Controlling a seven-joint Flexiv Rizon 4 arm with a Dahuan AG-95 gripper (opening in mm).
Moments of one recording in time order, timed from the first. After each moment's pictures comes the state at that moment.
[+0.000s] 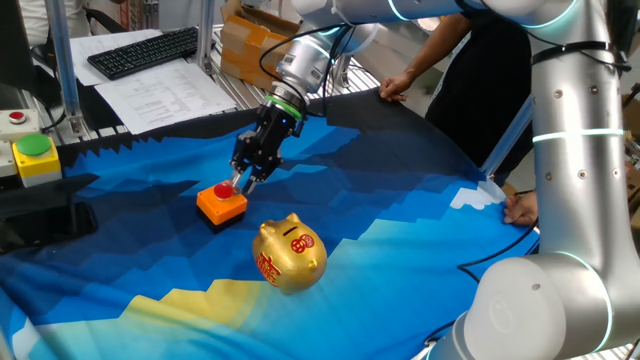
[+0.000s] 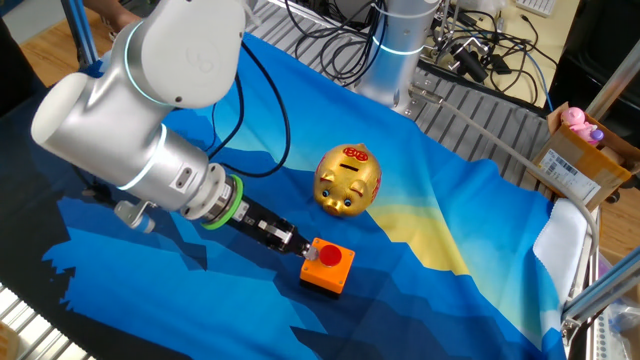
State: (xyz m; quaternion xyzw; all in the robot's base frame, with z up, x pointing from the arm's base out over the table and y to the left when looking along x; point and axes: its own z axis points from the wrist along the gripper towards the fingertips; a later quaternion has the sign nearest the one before) arm 0.554 0.084 0.058 -0.06 -0.92 -0.33 0.20
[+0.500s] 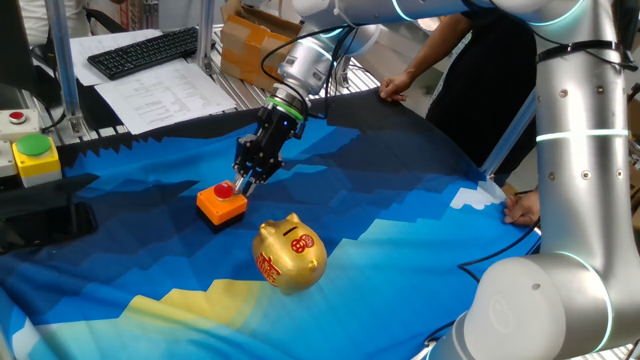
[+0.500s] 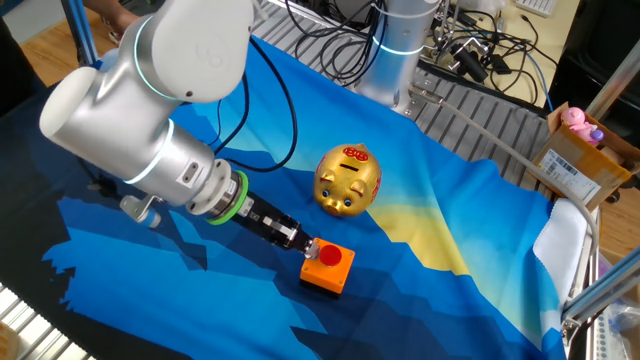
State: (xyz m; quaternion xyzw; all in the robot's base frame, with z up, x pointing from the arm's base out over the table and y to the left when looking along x) arm 0.548 0.085 0.059 -0.06 -0.92 -0.33 0.20
